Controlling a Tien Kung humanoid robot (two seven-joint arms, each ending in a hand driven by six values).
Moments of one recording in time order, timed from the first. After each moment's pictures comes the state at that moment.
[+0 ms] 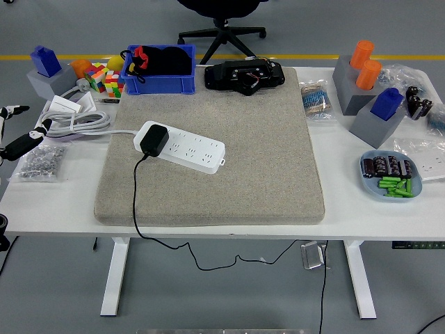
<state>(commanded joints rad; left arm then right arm) -0.17 0.26 -1.60 -1.21 1.83 0.19 0.06 0.05 -0.29 1.25 0.31 -1.10 0.00 -0.17</state>
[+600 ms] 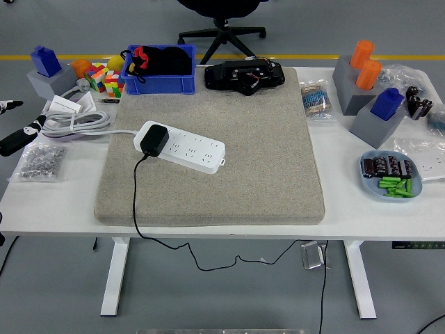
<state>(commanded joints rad) -0.19 0.28 -1.61 -1.20 1.82 0.19 0.06 0.06 -0.31 1.20 0.32 -1.09 0.00 -0.16</state>
